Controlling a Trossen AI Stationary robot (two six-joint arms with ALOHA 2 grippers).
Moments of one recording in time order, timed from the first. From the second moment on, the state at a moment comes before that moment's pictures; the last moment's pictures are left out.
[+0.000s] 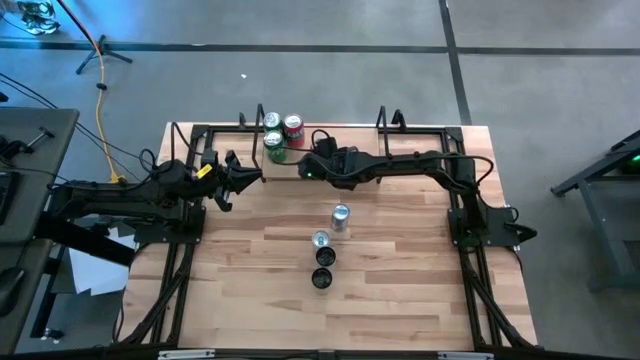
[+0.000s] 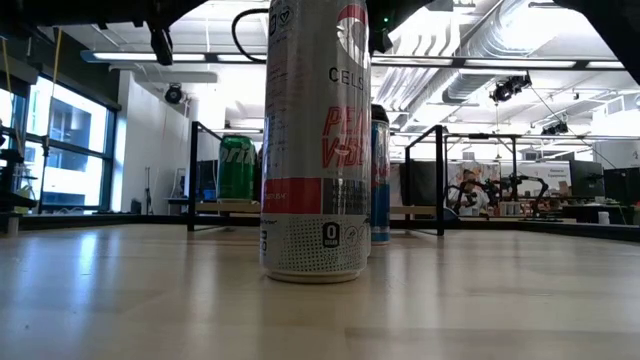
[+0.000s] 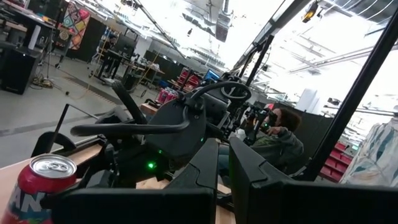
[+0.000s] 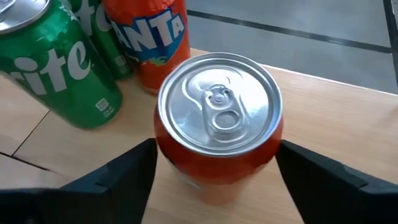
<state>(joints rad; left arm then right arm) 0.10 0.58 0.35 0.46 -0.08 -0.44 -0.15 2.06 1.69 -0.63 0.73 0.89</state>
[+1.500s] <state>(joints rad) 0.10 0.58 0.35 0.46 -0.11 -0.40 -0.14 1.37 0.94 -0.21 0.24 0.65</state>
